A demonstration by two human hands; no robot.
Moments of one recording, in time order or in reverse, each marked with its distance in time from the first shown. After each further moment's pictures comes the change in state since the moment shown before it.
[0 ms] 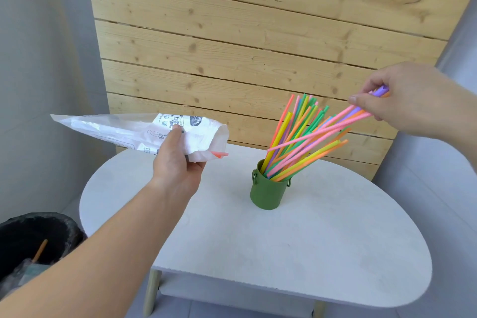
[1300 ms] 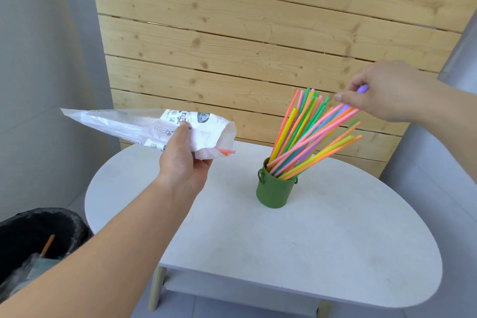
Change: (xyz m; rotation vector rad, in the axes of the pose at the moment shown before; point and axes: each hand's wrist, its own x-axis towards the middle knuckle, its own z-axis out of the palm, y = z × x) left_hand 0.003 -0.003 -0.001 0.040 0.002 -0.016; right_hand 0.044 0.008 0.028 -0.202 -0.062 -0.073
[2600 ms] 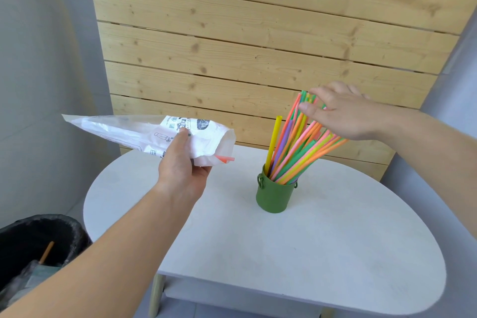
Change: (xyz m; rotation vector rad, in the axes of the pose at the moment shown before) left_hand 0.008 -0.003 -0.006 0.022 -0.006 0.009; right_hand 0.008 -0.031 0.039 0.052 -0.235 0.076
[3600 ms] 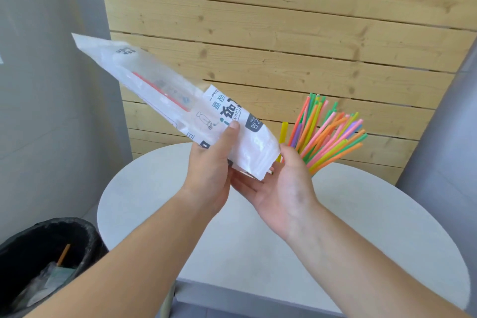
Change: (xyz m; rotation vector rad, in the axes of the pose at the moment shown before) left_hand -0.037 -0.008 0.023 0.376 -0.308 0.214; right_hand -0.073 -0.130 0.088 2.192 -0.148 0.387
